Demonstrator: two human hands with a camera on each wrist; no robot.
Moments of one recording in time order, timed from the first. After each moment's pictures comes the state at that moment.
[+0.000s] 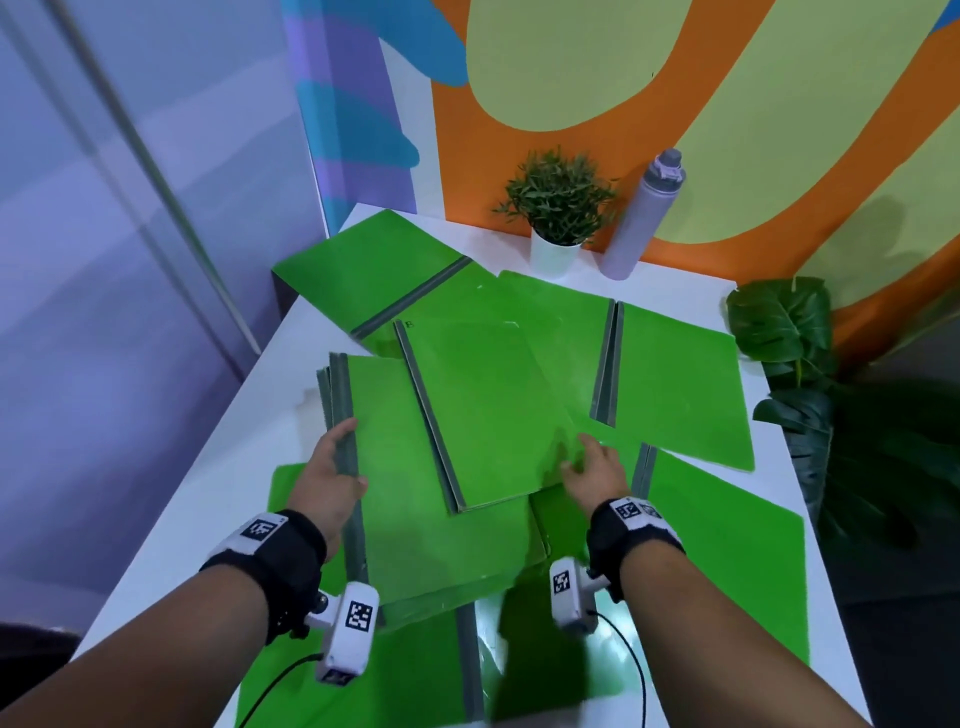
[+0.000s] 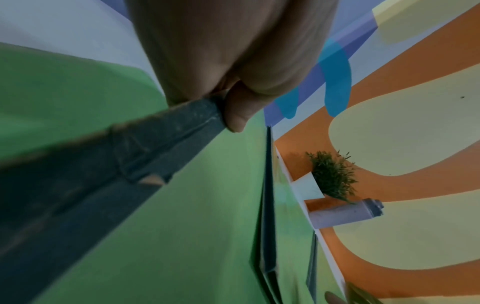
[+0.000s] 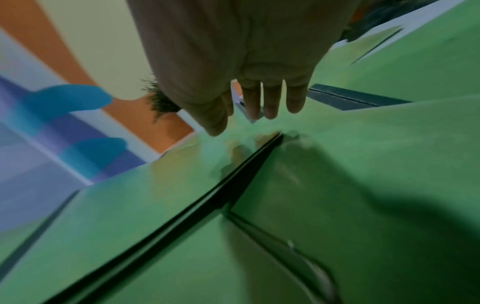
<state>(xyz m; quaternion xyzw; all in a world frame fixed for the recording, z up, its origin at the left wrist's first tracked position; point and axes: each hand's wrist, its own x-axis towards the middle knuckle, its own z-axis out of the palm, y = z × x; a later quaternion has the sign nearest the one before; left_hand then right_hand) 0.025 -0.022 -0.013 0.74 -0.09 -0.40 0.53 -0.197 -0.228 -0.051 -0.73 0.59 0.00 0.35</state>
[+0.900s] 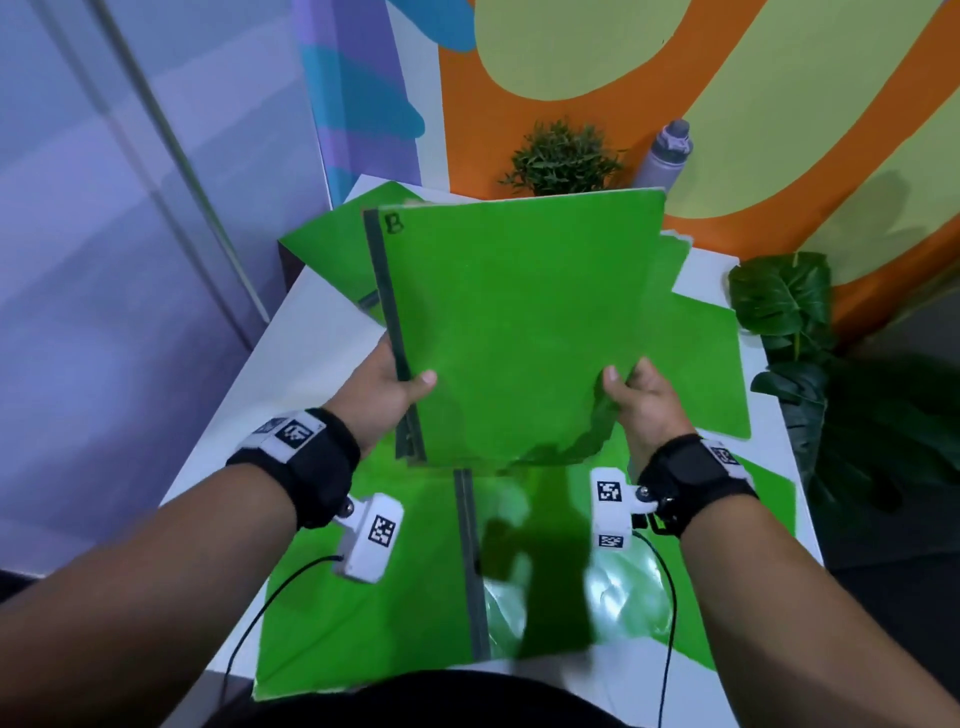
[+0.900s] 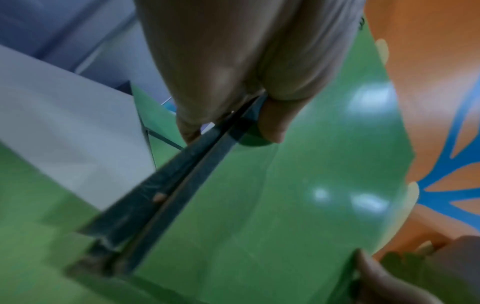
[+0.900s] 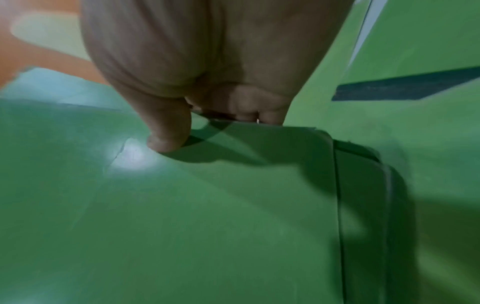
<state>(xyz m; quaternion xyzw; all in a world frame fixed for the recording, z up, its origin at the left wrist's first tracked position) 0.026 -0.061 0.038 0.67 -0.35 -0.40 0.52 -0.212 -0.234 0.022 -0.55 0.49 -0.26 0.62</state>
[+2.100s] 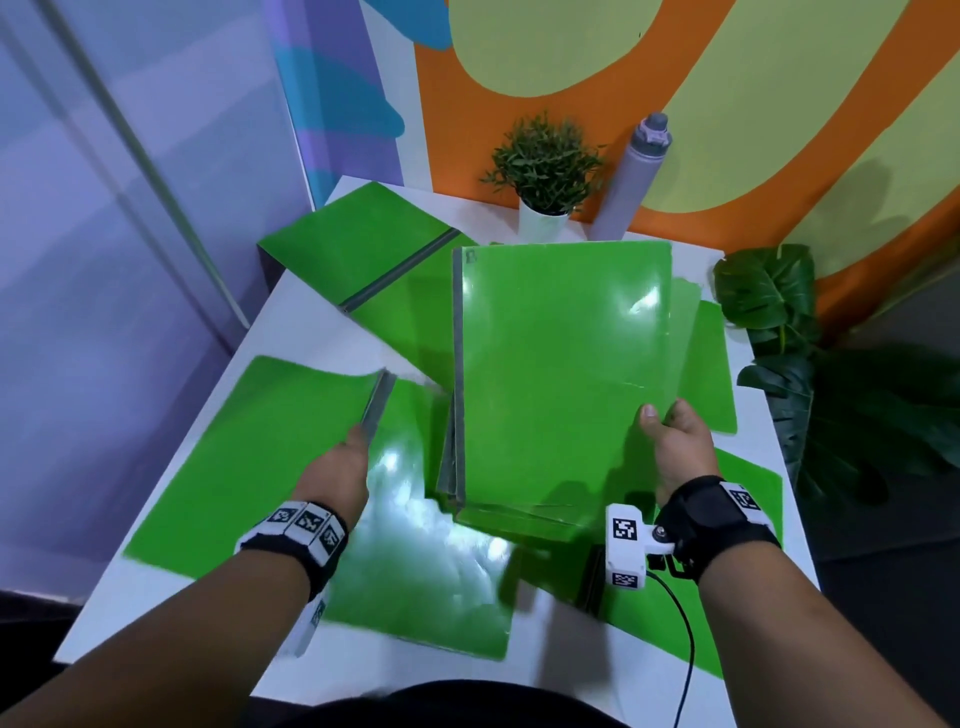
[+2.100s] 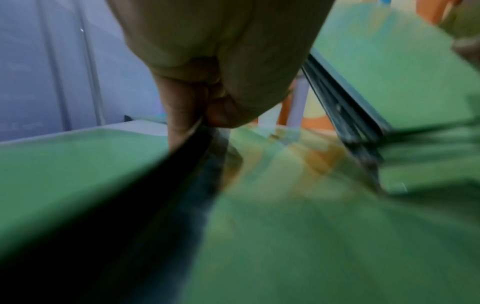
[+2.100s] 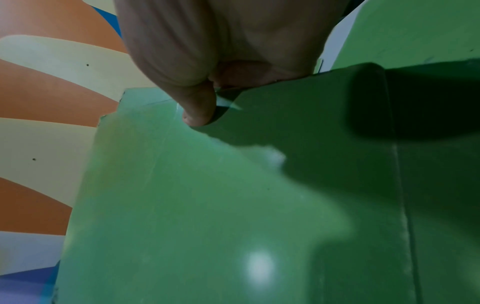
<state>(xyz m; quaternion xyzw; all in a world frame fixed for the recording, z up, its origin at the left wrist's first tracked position) 0.012 -0.019 -0.048 0.89 -0.43 -0.16 0.05 -0.265 -0.229 0.015 -0.46 0.60 -0.33 0.56</state>
